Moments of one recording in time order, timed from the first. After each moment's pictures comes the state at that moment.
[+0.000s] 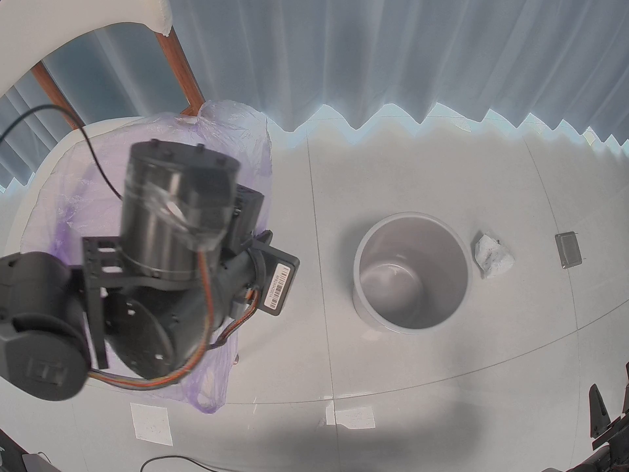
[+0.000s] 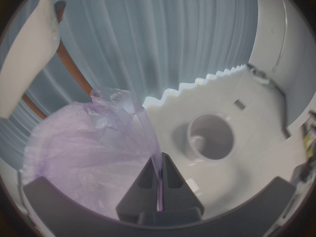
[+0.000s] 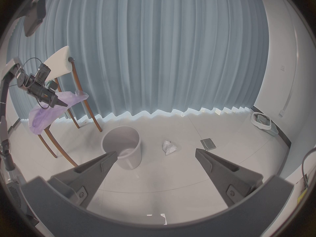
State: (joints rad) left arm -0.88 1.61 -1.01 -0.25 0.63 0.07; right arm 0.00 0.02 -0.02 0.00 -0.01 0.00
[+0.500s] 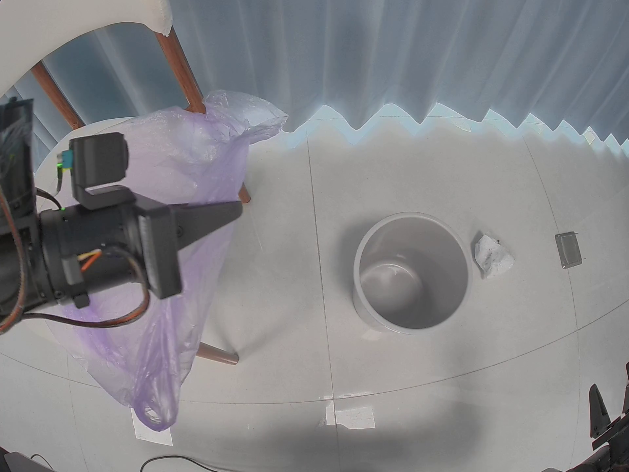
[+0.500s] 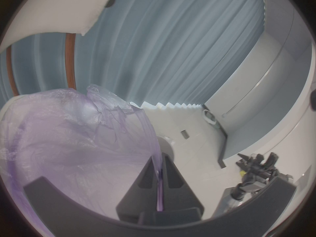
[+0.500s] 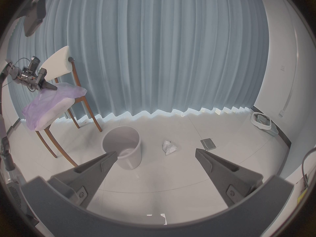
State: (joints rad) left arm -0.69 1.30 -0.93 -0.20 -0.07 -0.16; right arm 0.00 0.02 -0.02 0.00 -0.01 0.00
